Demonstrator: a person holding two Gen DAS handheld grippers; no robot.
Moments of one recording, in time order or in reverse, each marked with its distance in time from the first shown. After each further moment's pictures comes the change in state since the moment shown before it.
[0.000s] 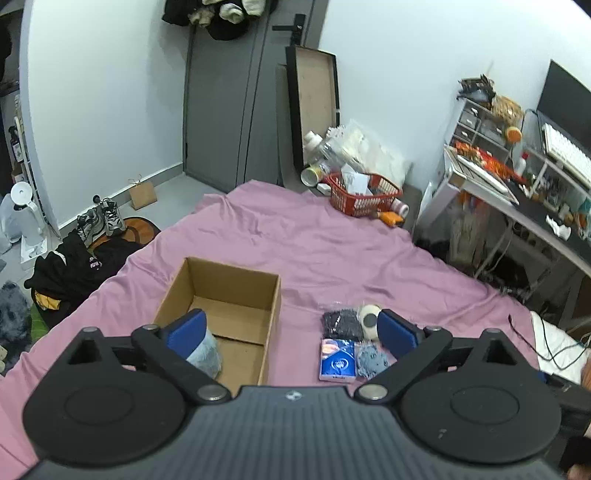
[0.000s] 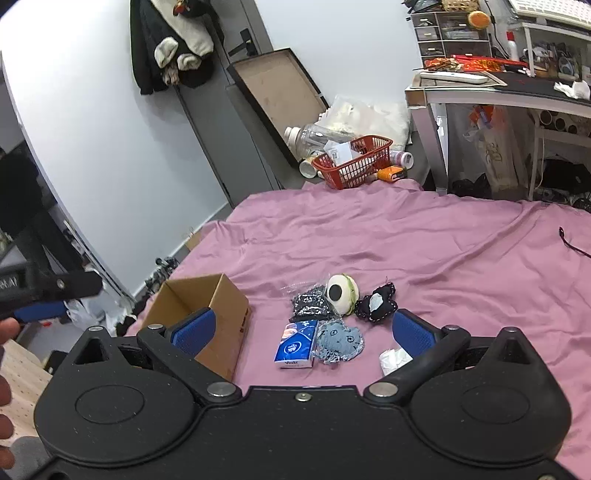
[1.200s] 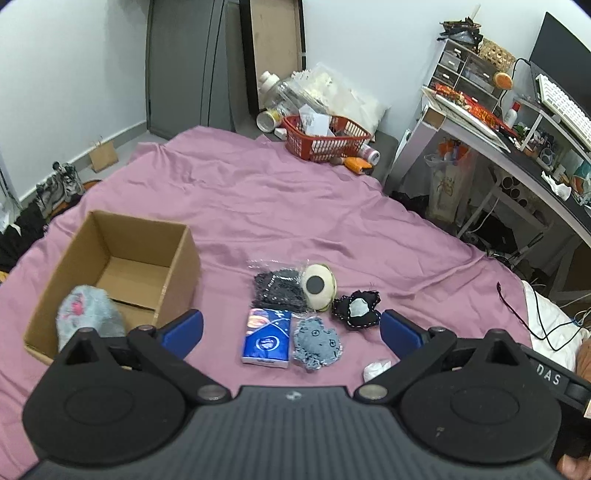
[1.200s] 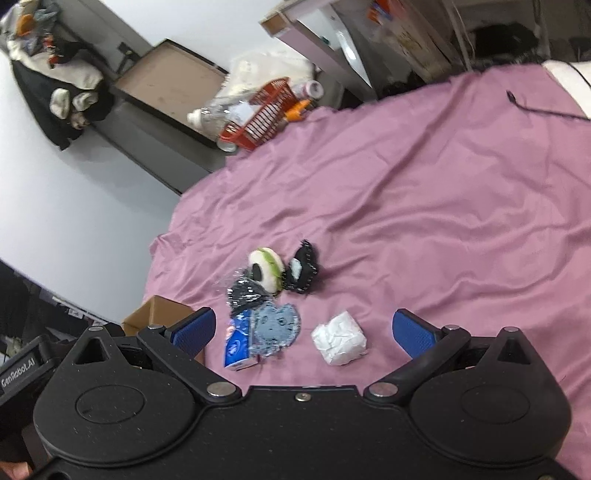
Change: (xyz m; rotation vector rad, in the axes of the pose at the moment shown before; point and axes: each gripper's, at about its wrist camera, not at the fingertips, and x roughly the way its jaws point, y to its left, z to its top) left arm 0.099 -0.076 -0.026 0.006 0.148 -0.064; right arm 0.059 -0.119 -0.014 0.414 0.159 -0.012
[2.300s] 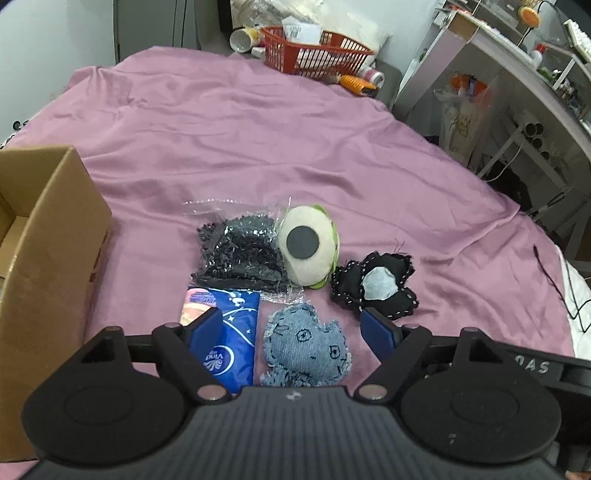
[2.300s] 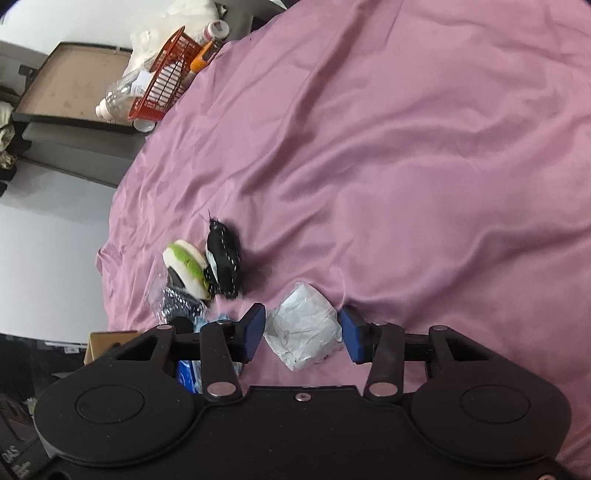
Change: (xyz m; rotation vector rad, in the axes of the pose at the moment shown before) left arm 0.155 -0.013 -0.014 0.013 0.183 -0.037; right arm 0.104 -0.051 0.004 0.283 0.171 -0.051
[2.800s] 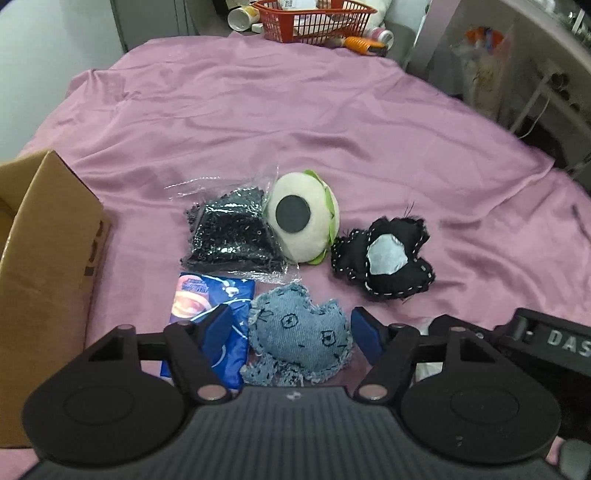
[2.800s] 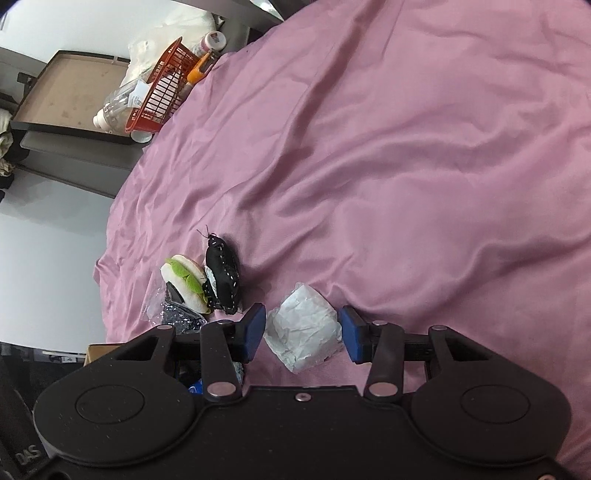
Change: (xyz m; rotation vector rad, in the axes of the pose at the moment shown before) left arm 0.025 -0.039 -0.008 0.098 0.078 0.176; right arm -0.001 0.004 0.002 0.002 -0.040 -0.025
